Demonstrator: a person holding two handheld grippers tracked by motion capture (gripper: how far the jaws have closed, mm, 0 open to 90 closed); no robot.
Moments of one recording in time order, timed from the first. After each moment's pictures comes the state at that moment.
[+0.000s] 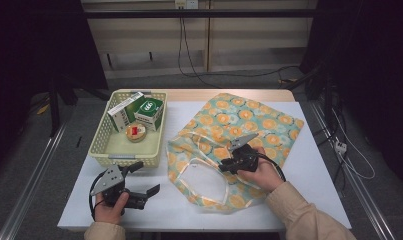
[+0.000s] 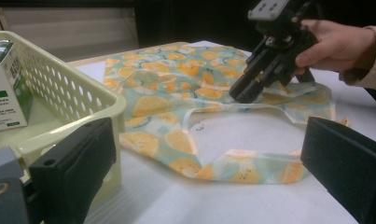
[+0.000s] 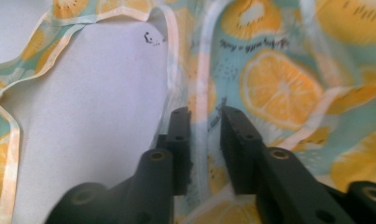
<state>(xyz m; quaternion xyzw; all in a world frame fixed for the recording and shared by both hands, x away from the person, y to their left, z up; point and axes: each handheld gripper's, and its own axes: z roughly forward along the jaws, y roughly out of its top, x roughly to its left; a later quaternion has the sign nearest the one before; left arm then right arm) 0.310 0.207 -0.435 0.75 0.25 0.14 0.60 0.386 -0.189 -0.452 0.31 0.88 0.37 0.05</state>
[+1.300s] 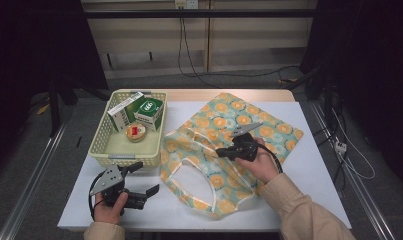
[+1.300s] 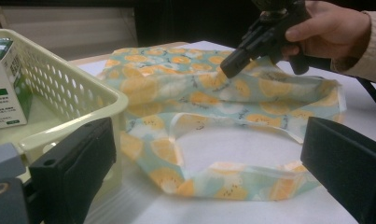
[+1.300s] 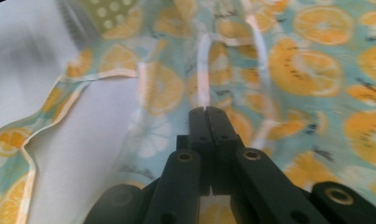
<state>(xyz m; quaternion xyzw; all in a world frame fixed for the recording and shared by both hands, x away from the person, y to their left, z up) 0.310 0.208 -0.436 0.75 0.25 0.14 0.60 0.401 -0.189 -0.420 0.33 0.84 0.42 0.07</state>
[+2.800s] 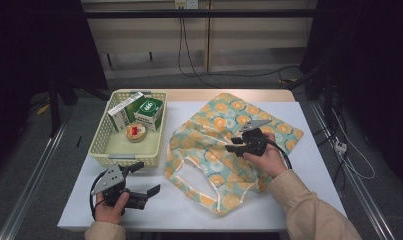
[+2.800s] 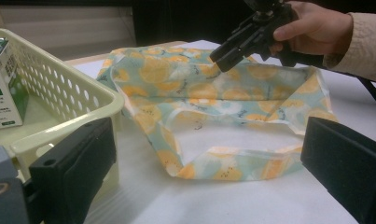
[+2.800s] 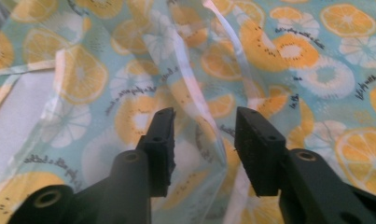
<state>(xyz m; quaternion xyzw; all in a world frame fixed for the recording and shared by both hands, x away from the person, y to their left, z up) 0.311 0.206 -0.436 0.75 0.25 0.14 0.60 0.416 -0.214 -0.426 0.36 0.84 0.39 0.13</state>
